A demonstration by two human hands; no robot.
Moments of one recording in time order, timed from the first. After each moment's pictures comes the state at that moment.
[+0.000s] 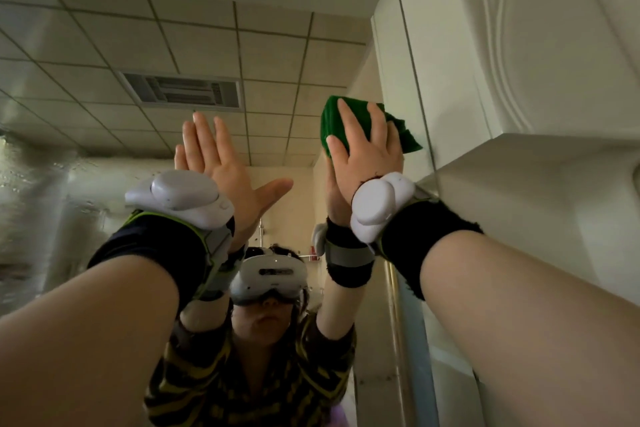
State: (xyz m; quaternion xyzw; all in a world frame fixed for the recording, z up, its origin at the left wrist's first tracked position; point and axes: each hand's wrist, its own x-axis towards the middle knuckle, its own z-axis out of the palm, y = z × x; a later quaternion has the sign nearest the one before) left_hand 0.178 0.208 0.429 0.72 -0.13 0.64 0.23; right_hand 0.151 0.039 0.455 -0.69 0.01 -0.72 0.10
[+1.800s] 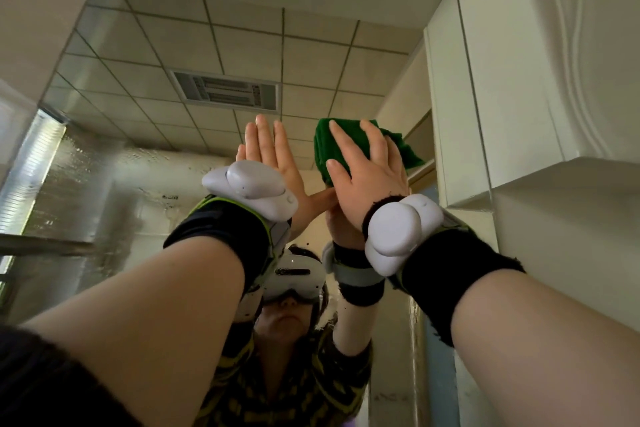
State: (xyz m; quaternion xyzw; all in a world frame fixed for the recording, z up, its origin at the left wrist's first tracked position) left_hand 0.174 0.211 0.429 0.72 -0.16 0.63 0.24; right_hand 0.137 0.097 0.439 -0.78 -0.07 -0.62 0.10
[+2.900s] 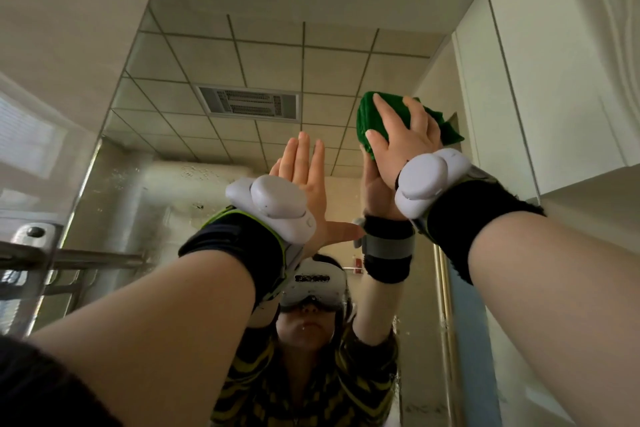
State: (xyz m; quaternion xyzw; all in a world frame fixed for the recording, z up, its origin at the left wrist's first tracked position) left_hand 0.171 0.255 0.427 0.77 -0.22 0.58 0.11; right_hand 0.128 0.122 0.482 -0.74 0.01 -0.66 0.12
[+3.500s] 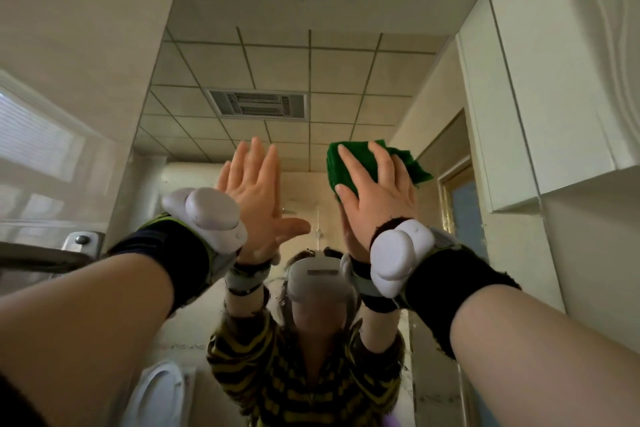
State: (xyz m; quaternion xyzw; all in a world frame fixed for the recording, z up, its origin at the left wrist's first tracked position) left_hand 0.175 0.326 0.430 0.79 -0.14 0.59 0.08; right_hand 0.153 0.143 0.430 -0.76 -0.08 -0.64 0.07
